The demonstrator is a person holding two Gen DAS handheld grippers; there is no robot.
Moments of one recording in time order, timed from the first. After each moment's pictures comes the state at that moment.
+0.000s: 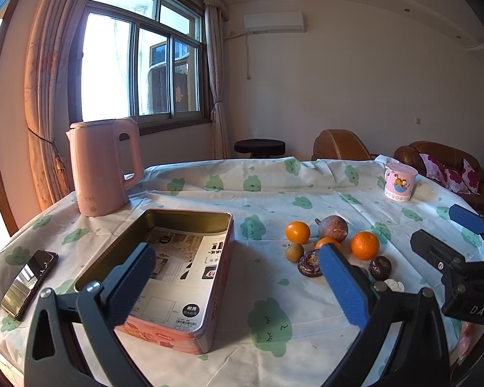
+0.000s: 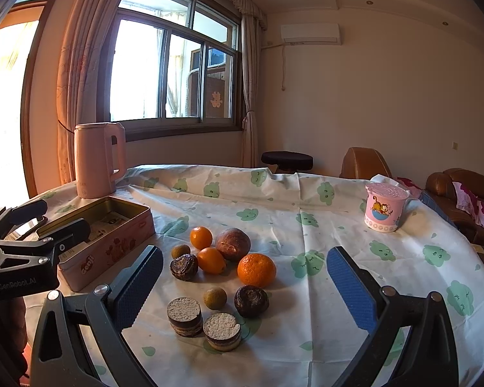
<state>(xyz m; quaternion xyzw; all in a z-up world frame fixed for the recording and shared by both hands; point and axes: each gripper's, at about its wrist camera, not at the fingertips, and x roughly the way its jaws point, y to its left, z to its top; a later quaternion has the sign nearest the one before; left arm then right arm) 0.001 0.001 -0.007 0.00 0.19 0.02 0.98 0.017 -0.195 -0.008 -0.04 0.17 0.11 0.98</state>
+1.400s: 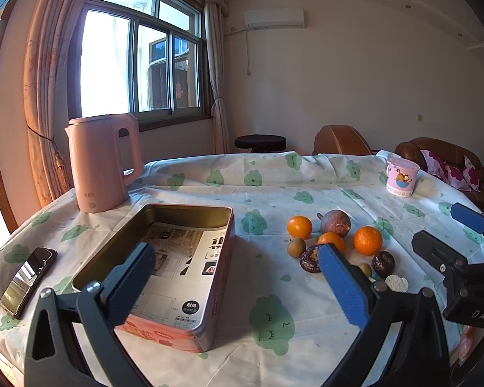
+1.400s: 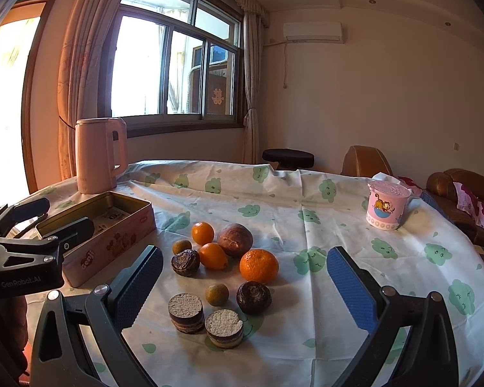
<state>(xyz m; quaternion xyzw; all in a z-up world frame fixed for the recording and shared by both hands) -0.001 0.008 -0.016 0.00 0.19 0.02 0.98 0.018 -0.190 -0.013 -0.04 0.17 0.11 0.98</state>
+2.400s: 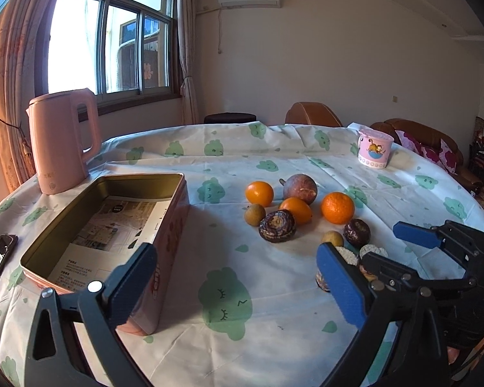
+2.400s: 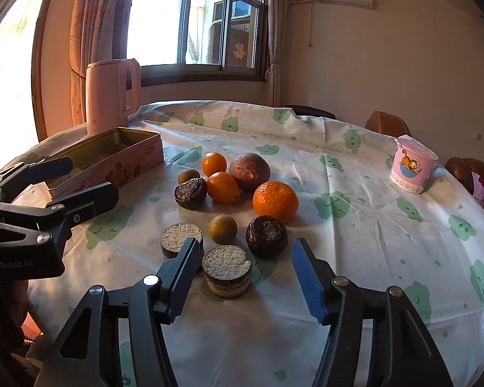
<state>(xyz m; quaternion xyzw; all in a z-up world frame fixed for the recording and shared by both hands) 0.012 -0.023 -0.042 0.01 0.25 -0.05 0.97 0.030 -0.189 -0.060 -0.08 0.28 0.16 0.94</state>
